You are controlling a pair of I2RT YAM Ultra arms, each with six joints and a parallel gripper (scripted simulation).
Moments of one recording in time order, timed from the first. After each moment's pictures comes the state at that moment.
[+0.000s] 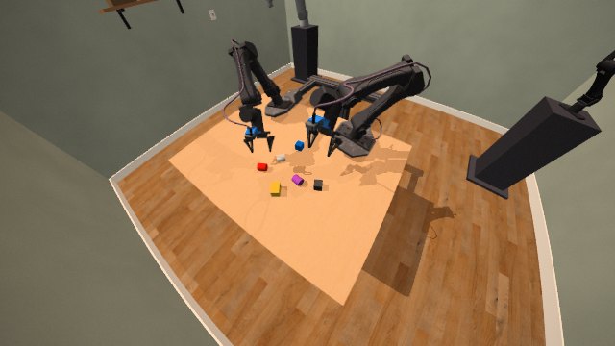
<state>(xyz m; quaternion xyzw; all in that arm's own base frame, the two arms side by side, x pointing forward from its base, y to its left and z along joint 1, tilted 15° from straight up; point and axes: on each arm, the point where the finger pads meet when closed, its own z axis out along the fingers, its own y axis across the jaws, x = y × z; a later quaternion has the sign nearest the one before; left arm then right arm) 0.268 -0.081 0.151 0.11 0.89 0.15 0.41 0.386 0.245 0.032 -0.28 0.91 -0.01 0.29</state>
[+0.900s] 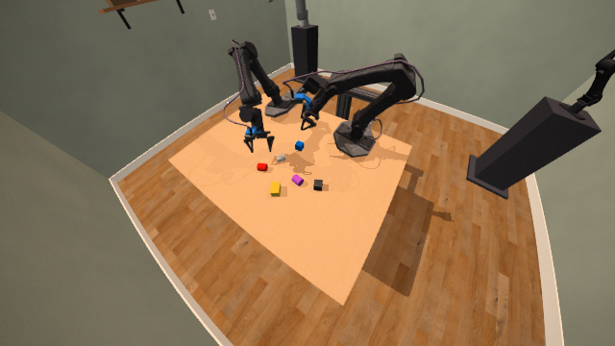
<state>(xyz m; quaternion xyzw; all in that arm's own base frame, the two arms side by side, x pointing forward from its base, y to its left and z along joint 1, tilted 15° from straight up) 0.148 -0.244 0.077 0.48 0.83 -0.01 0.29 0.386 0.245 0.032 -0.28 0.91 -0.01 0.29</state>
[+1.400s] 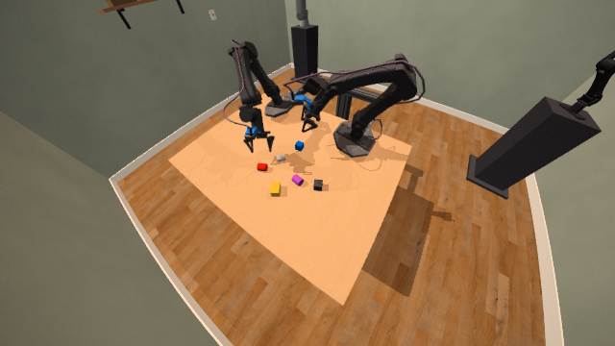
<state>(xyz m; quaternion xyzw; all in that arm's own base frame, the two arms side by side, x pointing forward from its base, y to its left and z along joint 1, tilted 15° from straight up) 0.156 -0.234 0.078 0.46 0.84 0.00 0.29 0.386 0.245 0.032 -0.28 0.91 -0.01 0.29</state>
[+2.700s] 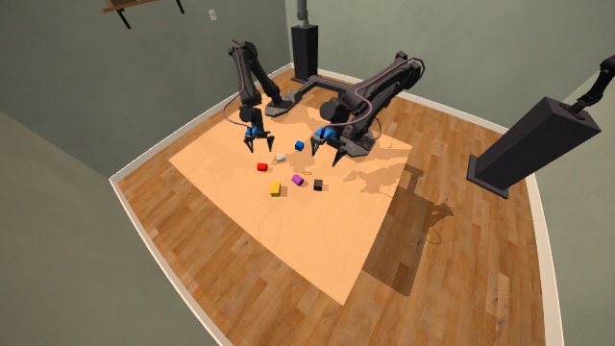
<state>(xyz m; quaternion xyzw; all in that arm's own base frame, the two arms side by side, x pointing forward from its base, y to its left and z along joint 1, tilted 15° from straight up) 0.291 -0.046 0.148 0.07 0.92 0.10 0.38 0.386 0.245 0.032 -0.28 0.91 -0.01 0.29</state>
